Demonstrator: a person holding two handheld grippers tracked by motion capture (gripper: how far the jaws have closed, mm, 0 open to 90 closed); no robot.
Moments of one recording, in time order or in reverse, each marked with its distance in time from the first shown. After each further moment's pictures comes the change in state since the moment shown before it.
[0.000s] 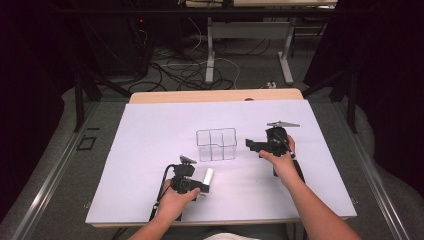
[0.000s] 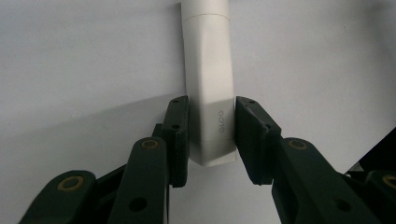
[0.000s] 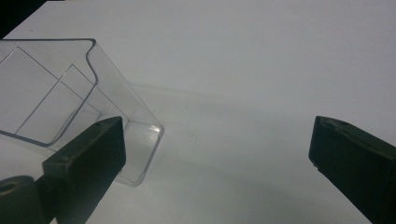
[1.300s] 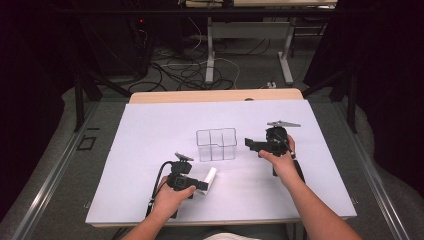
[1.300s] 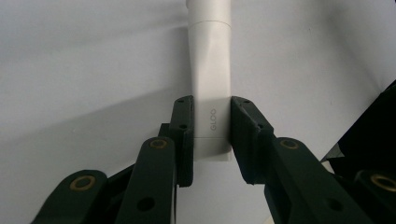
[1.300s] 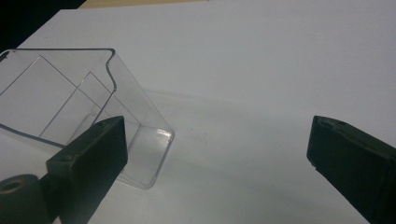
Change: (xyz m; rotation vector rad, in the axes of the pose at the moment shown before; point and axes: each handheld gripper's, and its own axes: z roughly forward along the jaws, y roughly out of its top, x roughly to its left) left arm 0.006 0.004 -0.012 -0.026 -0.080 0.050; right arm 0.004 0.002 -0.004 -0.017 0.028 0.012
